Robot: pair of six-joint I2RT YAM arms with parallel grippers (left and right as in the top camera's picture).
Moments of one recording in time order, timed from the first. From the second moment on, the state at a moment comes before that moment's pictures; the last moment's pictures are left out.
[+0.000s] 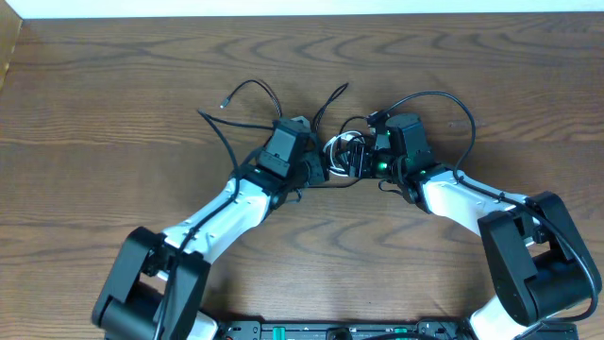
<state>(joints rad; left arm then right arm) -0.51 1.64 0.86 -0.14 0.18 -0.70 0.40 1.78 0.81 0.18 -0.42 0.54</state>
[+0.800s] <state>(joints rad) -0.52 1.73 0.86 -0.03 0.09 -0.70 0.40 1.78 0.81 0.18 -0.34 0.53</state>
